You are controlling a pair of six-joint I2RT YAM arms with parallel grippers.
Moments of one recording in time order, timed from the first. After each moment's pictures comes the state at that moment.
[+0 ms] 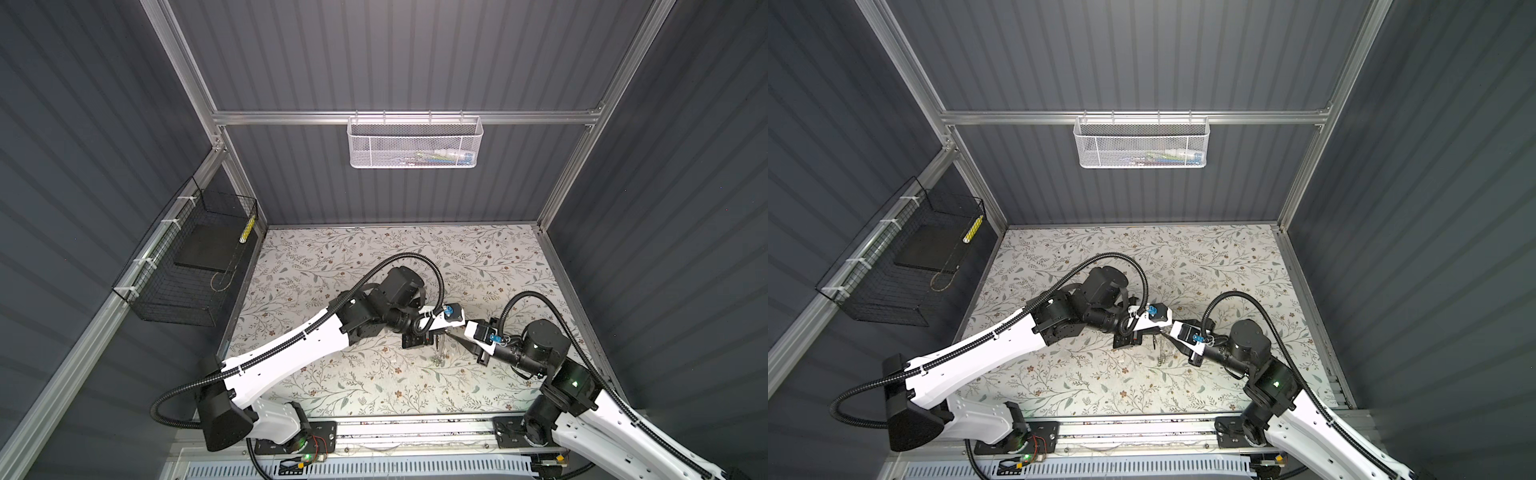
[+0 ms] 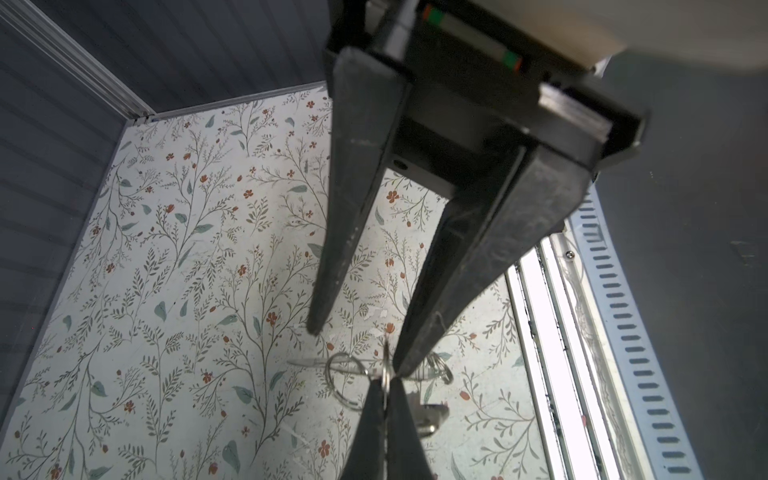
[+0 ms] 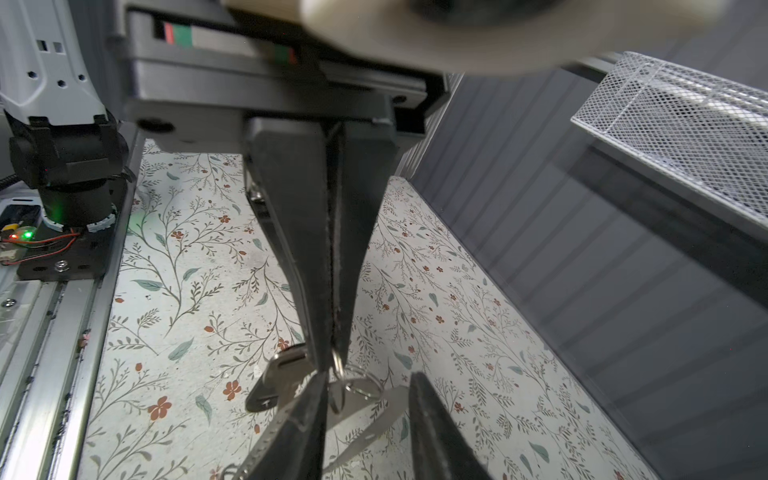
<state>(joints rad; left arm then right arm) -1.03 1.40 1.36 -0.72 0.35 0.57 0.73 0.54 0.49 -0.10 -0.35 -0.45</state>
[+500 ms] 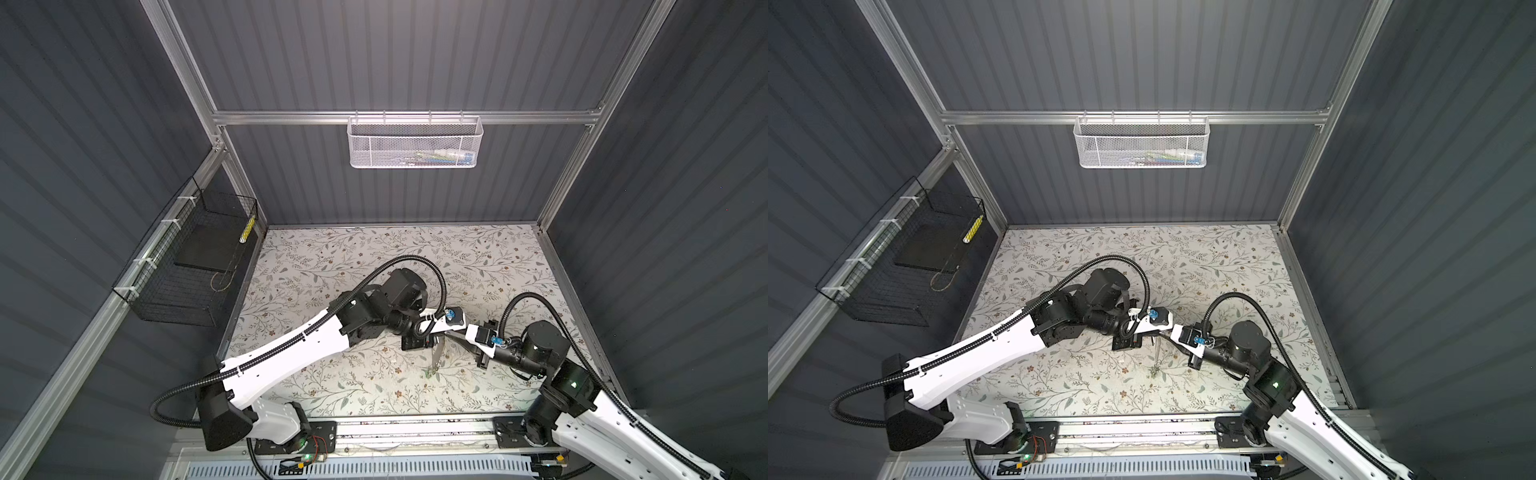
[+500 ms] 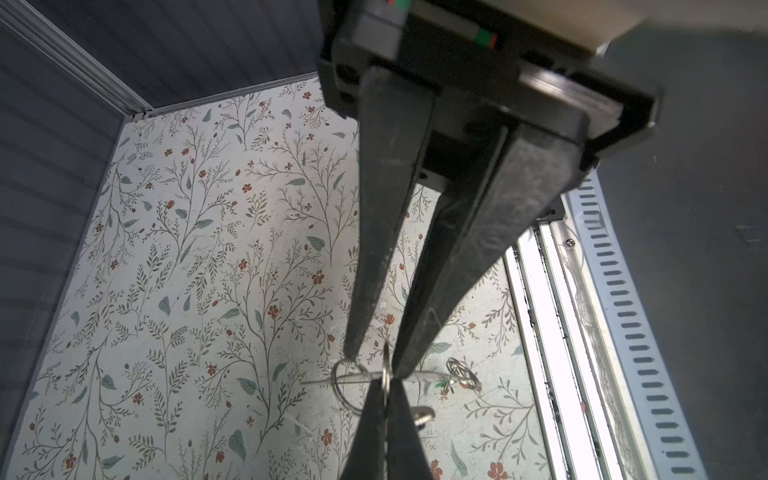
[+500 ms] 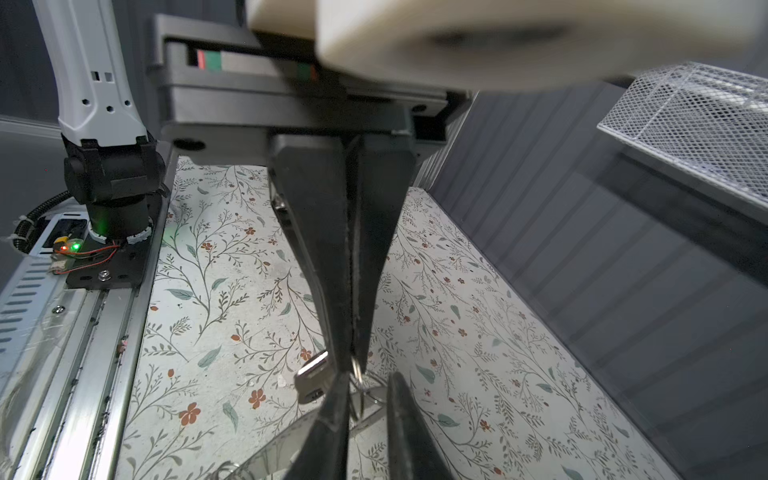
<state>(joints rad) -1.05 1.39 1.37 -0.74 0.34 0.59 0.73 0.54 0.47 -0.08 -0.39 -0.42</state>
